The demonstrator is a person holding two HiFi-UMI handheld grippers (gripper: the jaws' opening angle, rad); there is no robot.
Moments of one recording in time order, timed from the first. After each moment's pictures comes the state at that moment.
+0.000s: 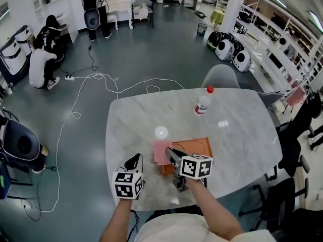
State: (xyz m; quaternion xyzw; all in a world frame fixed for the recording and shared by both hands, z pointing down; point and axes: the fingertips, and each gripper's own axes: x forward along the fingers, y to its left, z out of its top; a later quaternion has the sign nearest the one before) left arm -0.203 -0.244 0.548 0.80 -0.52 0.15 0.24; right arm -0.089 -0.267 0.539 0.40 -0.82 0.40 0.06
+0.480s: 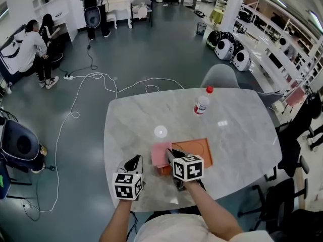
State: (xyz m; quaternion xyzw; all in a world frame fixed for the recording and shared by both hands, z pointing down) left arm -0.197 -0.247 0.560 0.80 -0.52 0.15 0.24; right arm -0.078 -0.276 0.572 0.45 -0.81 0.32 0.18
